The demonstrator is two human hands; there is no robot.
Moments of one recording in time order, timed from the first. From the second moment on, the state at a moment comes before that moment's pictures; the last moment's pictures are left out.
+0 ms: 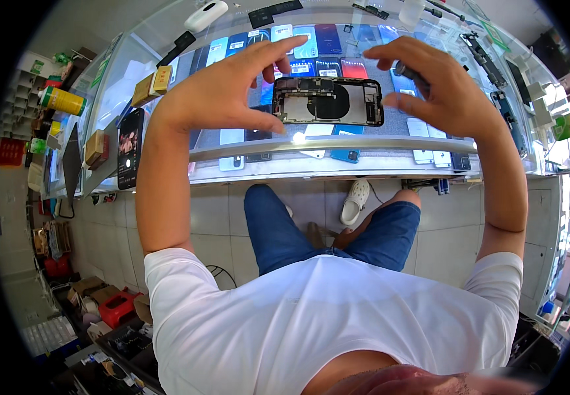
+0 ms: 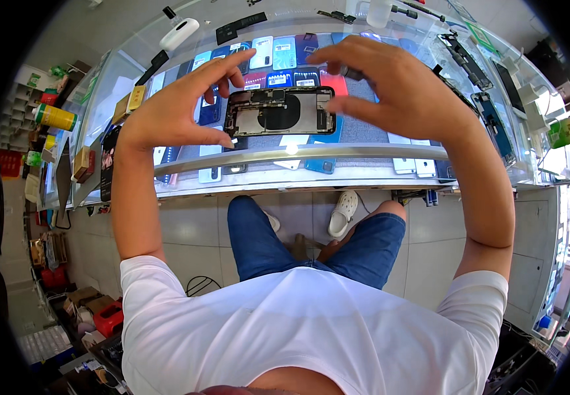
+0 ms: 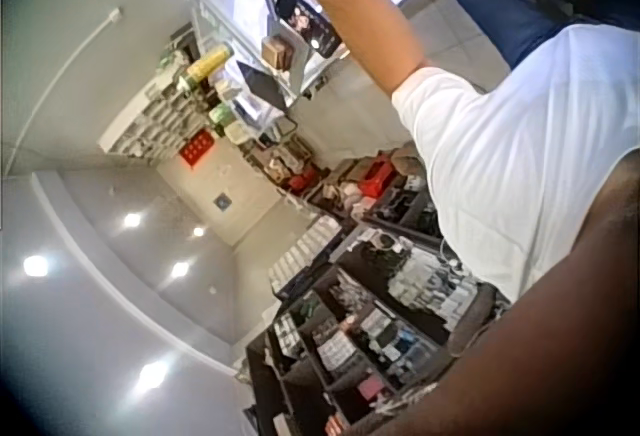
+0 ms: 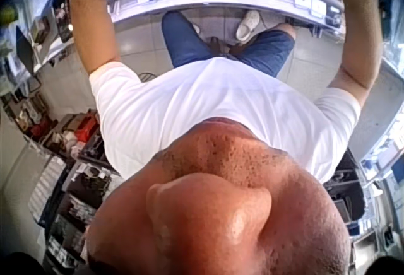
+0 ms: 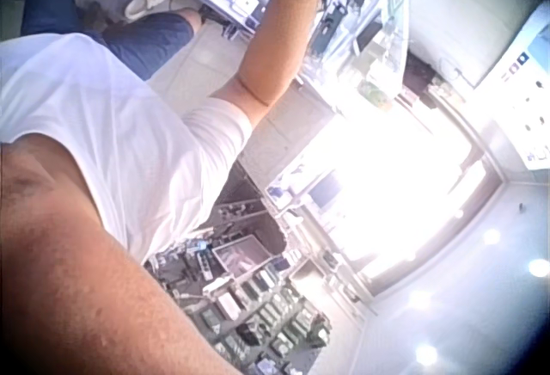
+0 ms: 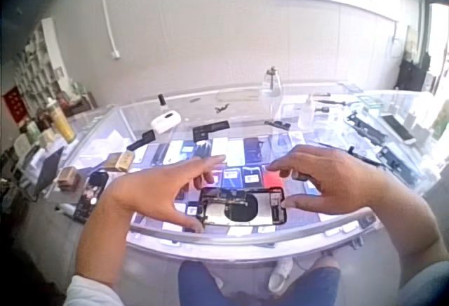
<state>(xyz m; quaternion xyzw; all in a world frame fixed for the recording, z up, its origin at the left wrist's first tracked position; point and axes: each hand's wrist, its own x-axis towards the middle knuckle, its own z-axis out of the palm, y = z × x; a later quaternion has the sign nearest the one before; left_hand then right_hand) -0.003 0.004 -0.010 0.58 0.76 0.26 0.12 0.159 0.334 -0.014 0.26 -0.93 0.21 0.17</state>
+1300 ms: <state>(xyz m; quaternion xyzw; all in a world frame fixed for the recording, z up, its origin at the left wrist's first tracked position) -0.024 0.024 -0.020 0.50 0.80 0.33 -0.09 0.260 0.495 0.002 -0.14 -0.92 0.23 0.28</state>
